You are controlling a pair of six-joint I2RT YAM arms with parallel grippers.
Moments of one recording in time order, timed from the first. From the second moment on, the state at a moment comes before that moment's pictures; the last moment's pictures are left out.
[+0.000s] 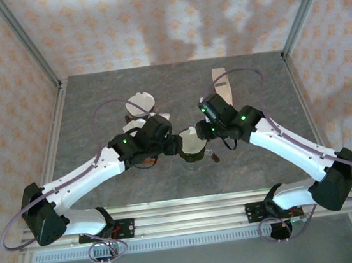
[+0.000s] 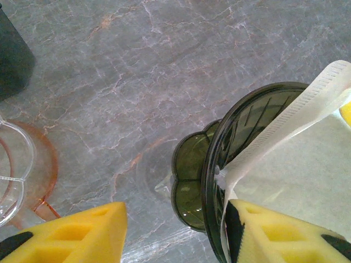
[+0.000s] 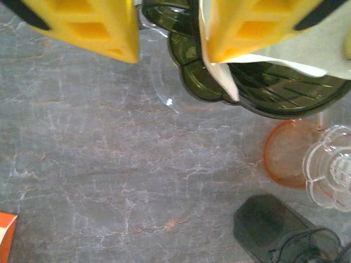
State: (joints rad) left arm -0.83 1.32 1.12 -0.68 -0.10 -0.65; right arm 0.74 1.29 1.21 -0.88 0.10 0.46
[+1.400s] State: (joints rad) left arm -0.82 1.25 1.05 -0.61 -0.07 -0.70; right arm 0.97 1.26 1.22 -0.92 0.44 0.88
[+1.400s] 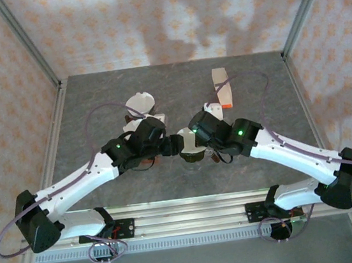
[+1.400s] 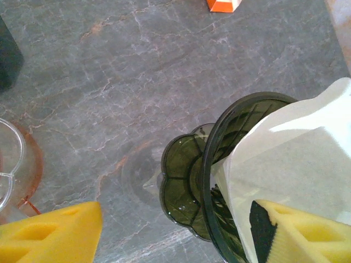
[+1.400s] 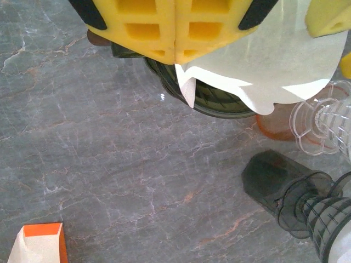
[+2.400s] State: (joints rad) left arm -0.81 1.26 1.05 -0.61 -0.07 -0.70; right arm 0.77 1.38 1.35 -1.03 0.07 0.40
